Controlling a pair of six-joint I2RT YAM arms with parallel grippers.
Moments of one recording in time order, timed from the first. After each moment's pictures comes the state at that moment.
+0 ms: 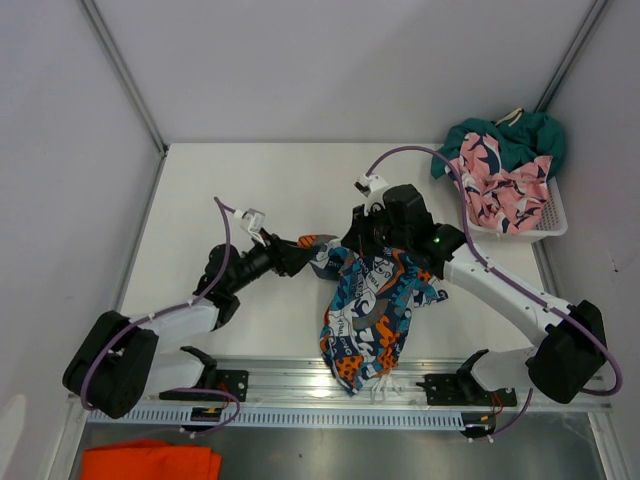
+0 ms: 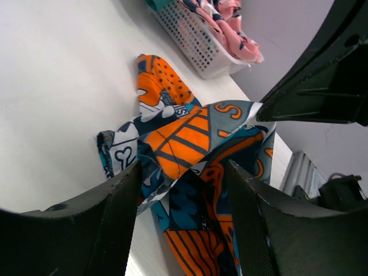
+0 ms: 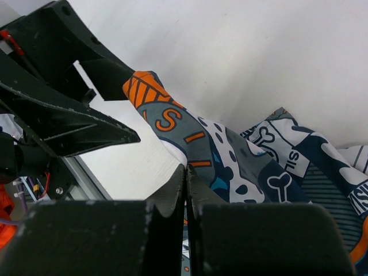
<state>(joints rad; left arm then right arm) -0.46 1.19 0.32 0.86 0.41 -0.62 0.68 1.33 1.11 -0.30 -0.26 0.28</state>
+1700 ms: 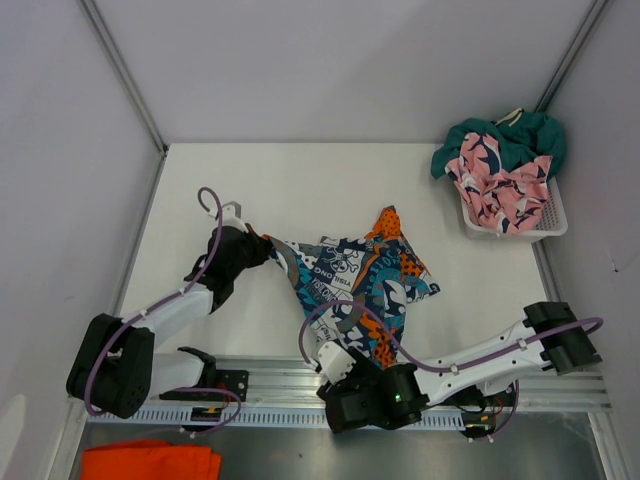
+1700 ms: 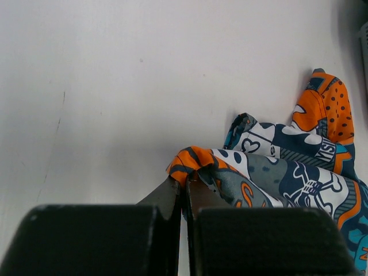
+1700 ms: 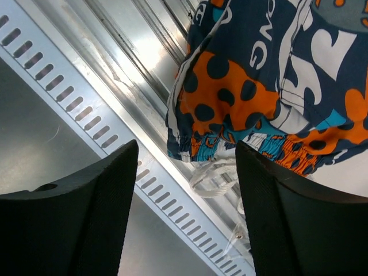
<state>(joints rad) -0.34 1.19 0.47 0.28 -0.03 -0.61 1.84 1.36 0.89 -0.69 0.57 0.75</state>
